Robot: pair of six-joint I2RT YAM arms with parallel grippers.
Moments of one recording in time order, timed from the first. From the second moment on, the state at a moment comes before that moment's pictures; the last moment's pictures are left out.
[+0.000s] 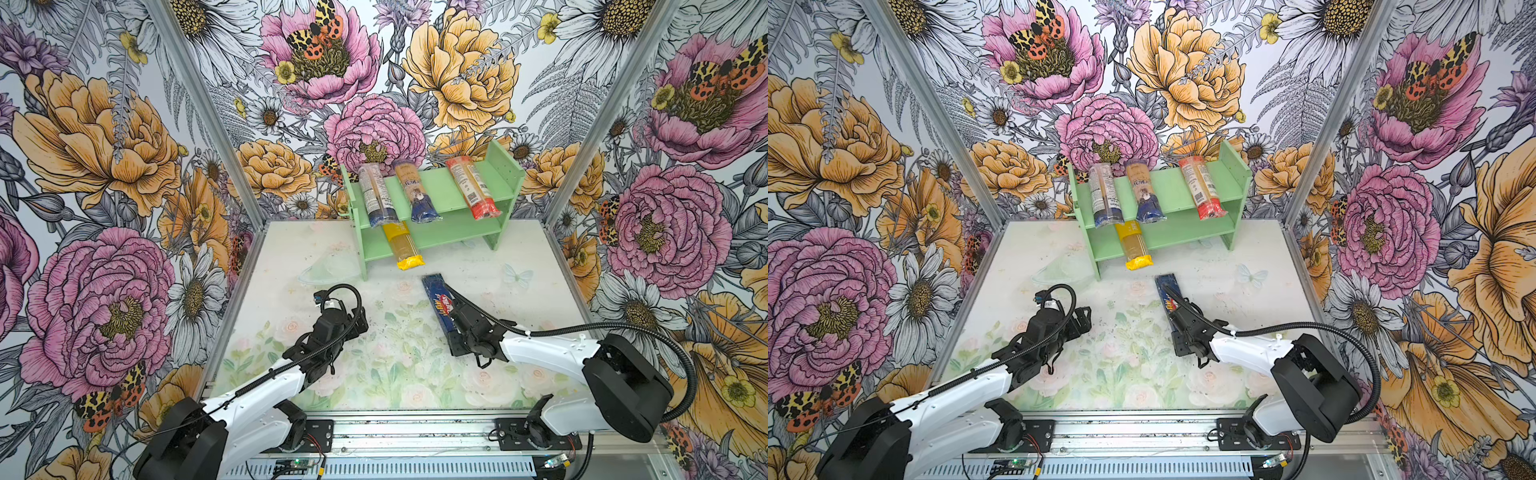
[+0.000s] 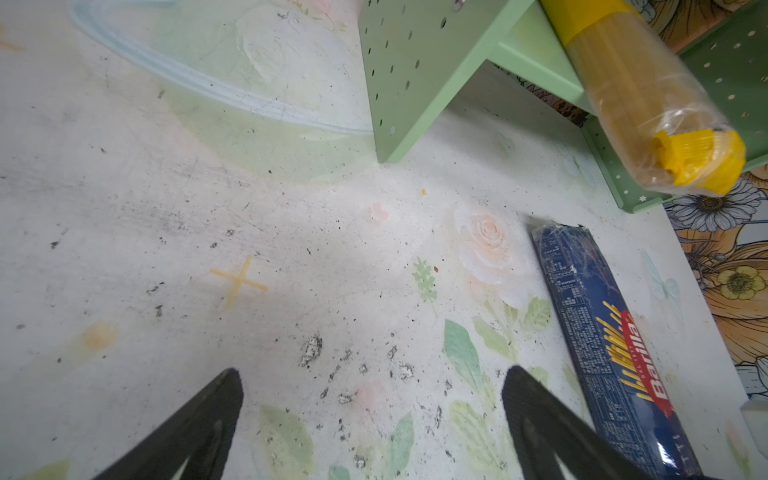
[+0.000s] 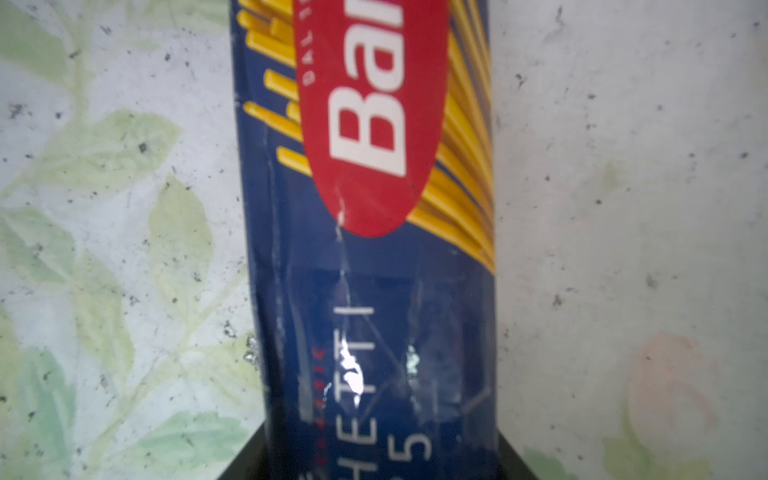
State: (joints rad) left arm -0.57 1.02 0.35 0.08 -0.29 -0.77; right arm 0.69 1.41 0.62 -0.37 0.14 0.42
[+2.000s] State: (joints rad) left arm -0.57 1.02 0.35 0.08 -0.29 -0.76; right arm -0.03 1.10 0.66 -0.41 -0.84 0.43
